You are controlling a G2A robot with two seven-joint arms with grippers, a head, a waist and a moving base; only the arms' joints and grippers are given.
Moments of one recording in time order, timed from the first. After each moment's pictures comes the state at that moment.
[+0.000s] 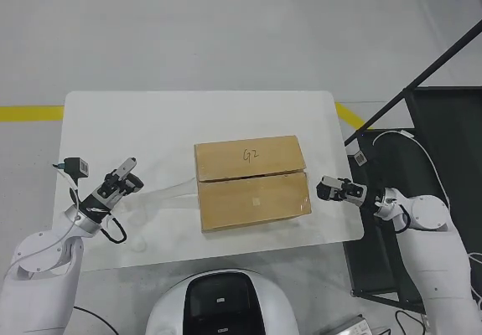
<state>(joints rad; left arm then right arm) 1.47 -1.15 -1.58 -1.61 -0.23 -0.29 -0.73 -1.43 -1.06 1.71 -1.39 0.35 -0.40 1.29</state>
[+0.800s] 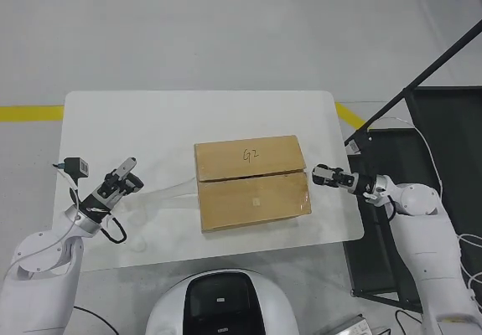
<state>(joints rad) 1.47 -1.15 -1.58 -1.61 -0.23 -0.29 -0.73 -1.28 -1.05 1.61 -1.26 0.26 -0.57 1.23</state>
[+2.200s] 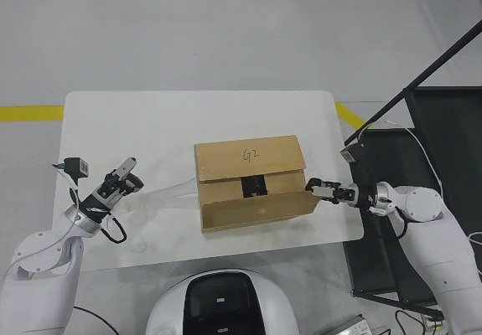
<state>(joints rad) 1.47 -1.15 -1.58 -1.61 -0.23 -0.29 -0.73 -1.40 -0.89 1.50 -1.47 0.47 -0.57 1.25</state>
